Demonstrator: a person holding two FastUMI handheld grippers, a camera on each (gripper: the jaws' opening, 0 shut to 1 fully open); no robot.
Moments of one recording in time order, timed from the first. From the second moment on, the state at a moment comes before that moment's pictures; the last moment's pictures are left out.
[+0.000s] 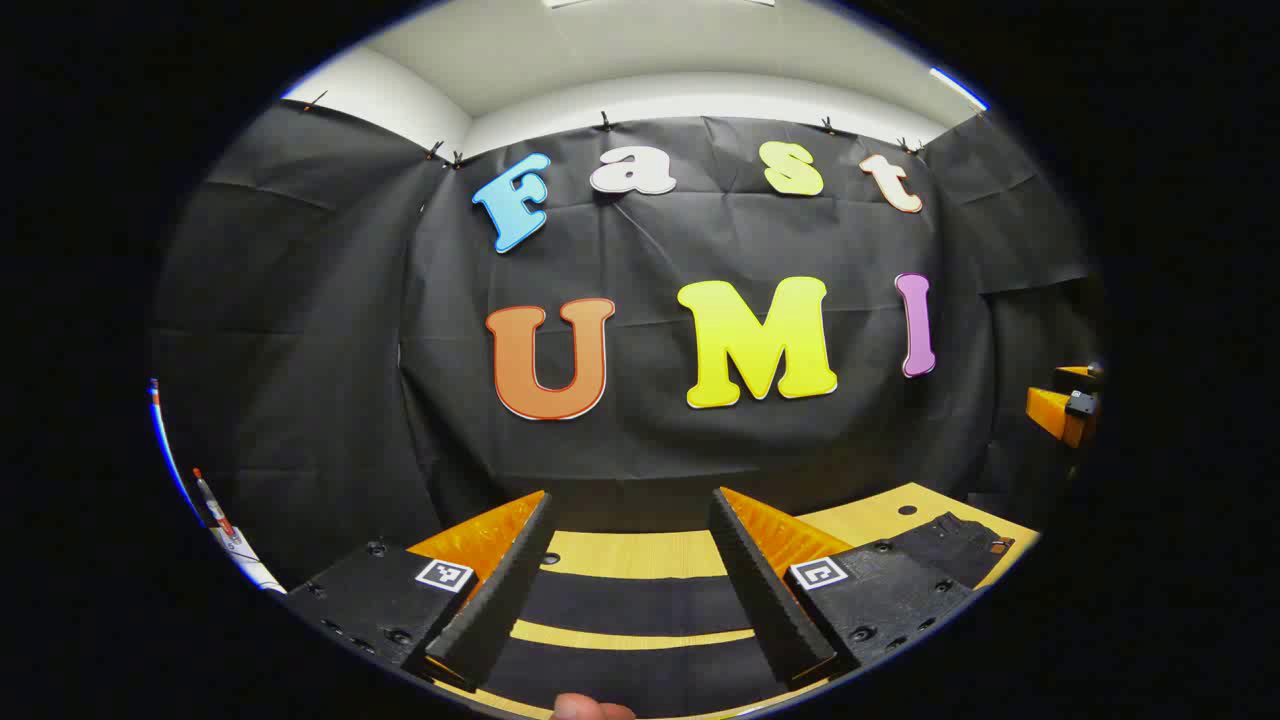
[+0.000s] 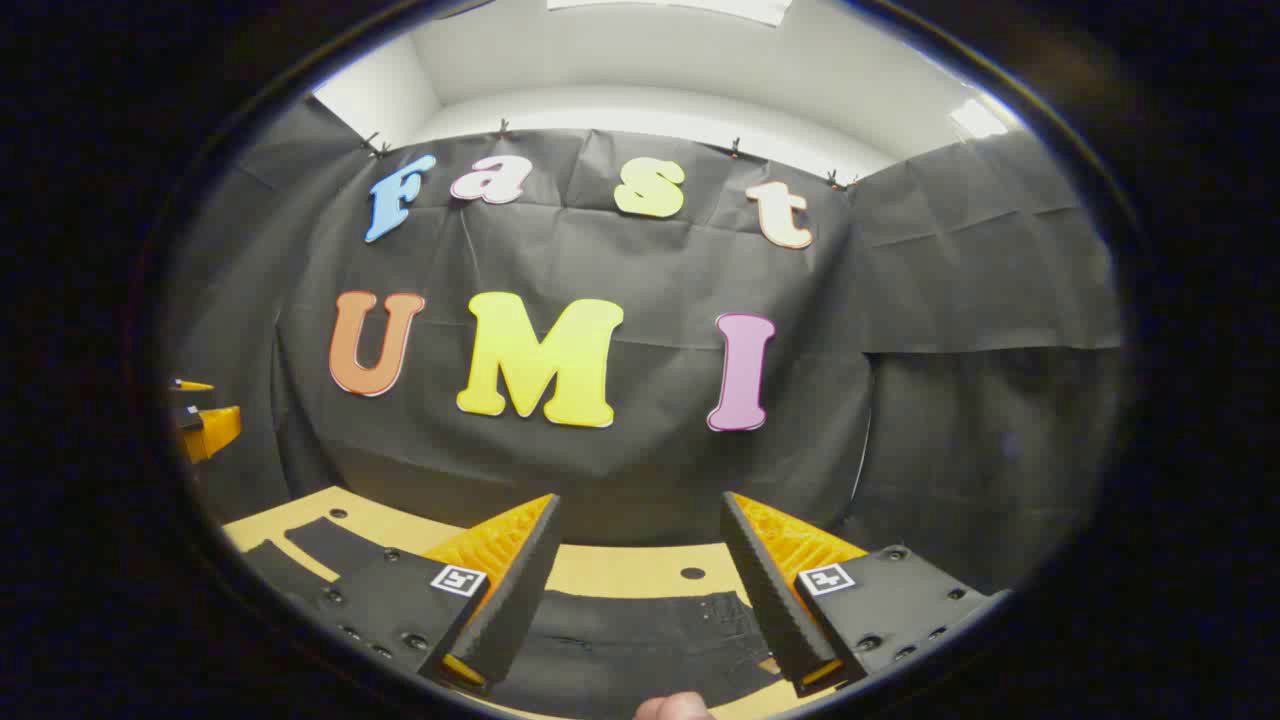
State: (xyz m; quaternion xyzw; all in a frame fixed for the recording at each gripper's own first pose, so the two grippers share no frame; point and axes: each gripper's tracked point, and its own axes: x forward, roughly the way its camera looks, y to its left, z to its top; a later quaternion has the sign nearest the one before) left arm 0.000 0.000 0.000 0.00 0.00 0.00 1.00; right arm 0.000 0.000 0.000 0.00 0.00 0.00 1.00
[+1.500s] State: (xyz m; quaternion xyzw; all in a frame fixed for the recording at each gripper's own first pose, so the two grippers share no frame) left arm 0.027 0.014 -0.027 0.00 0.04 0.01 1.00; right arm 0.032 -0.023 -0.004 0.00 0.01 -0.02 1.00
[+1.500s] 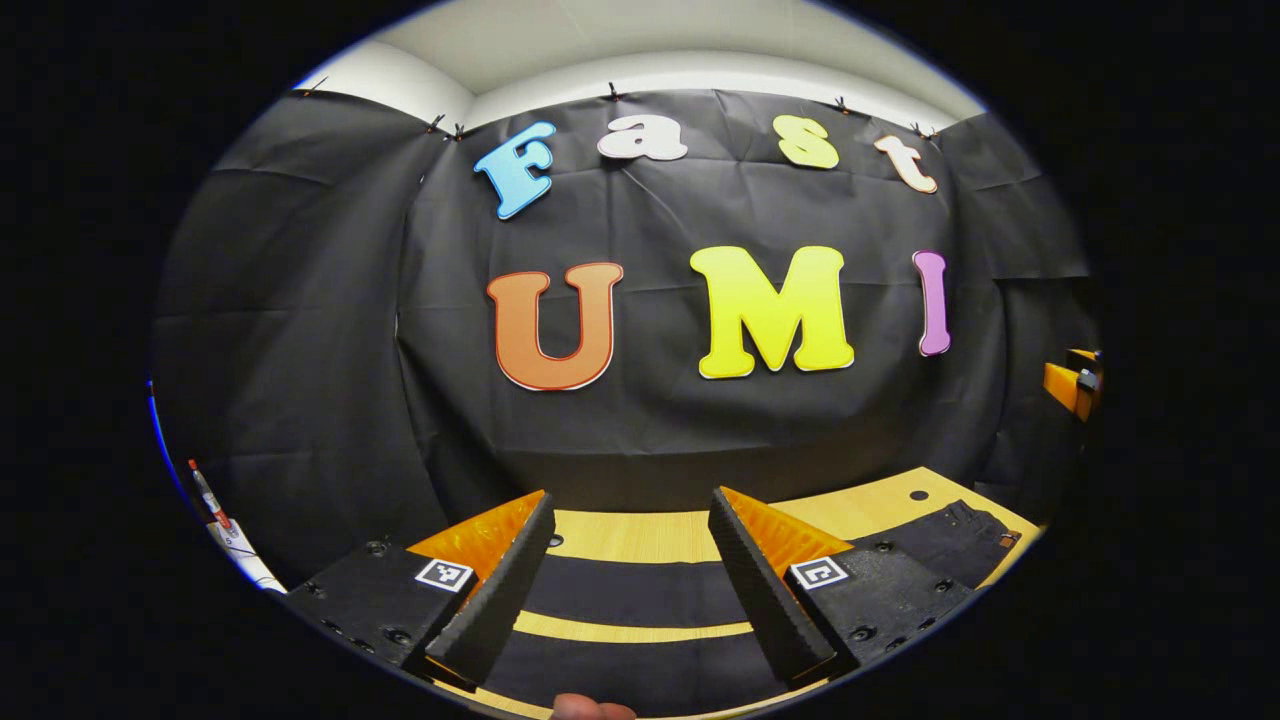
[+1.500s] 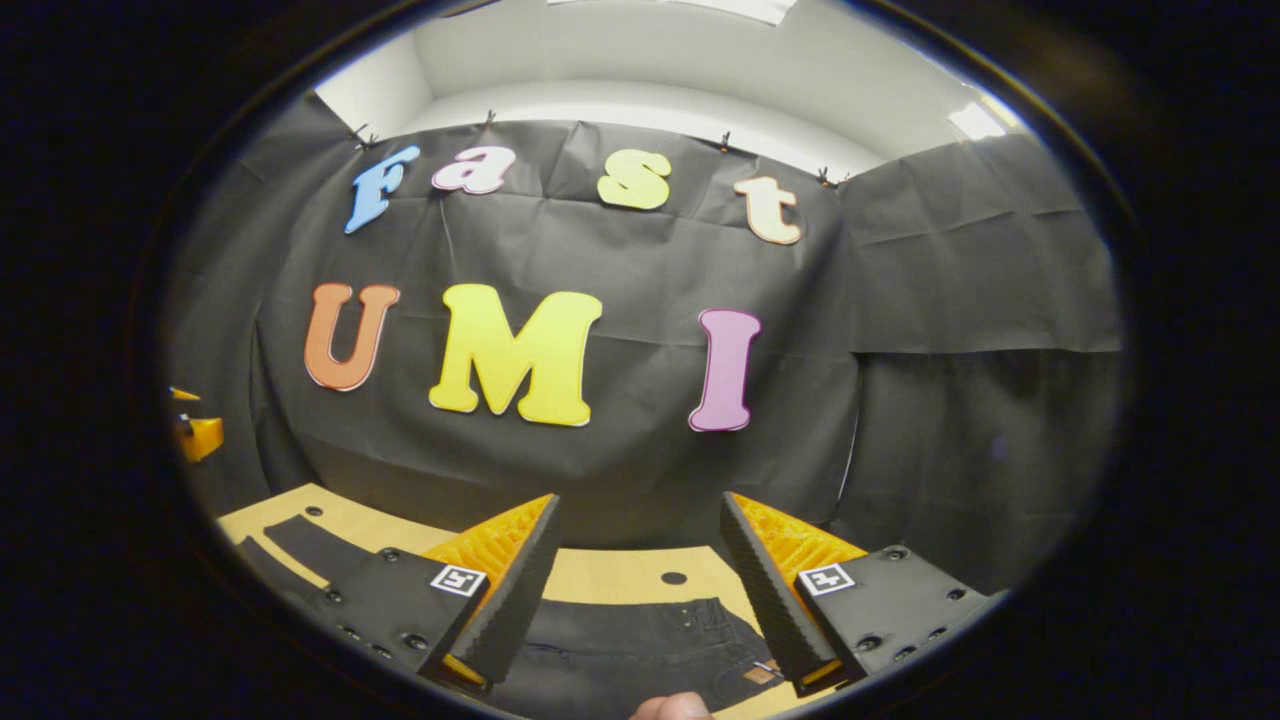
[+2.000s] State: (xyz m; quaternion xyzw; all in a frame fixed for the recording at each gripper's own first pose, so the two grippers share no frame) left arm -0.004 0.115 -0.133 -0.10 0.18 0.11 0.97; right arm 0.024 -0.134 -0.099 0.09 0.16 -0.06 0.98
